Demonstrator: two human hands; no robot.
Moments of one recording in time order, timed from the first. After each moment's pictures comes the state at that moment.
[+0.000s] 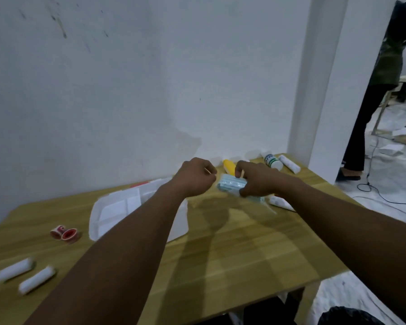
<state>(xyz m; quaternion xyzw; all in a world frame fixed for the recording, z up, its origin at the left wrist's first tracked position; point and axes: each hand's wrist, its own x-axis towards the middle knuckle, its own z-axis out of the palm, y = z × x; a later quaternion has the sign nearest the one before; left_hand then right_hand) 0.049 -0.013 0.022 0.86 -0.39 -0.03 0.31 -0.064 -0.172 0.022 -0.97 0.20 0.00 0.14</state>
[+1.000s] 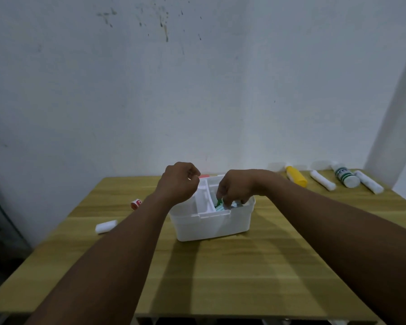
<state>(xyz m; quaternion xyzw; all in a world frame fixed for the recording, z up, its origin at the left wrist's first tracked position) 0.102 0.164 0.010 0.90 -0.24 0.12 0.33 0.031 -0.010 0.047 -0.97 0.02 0.16 0.19</state>
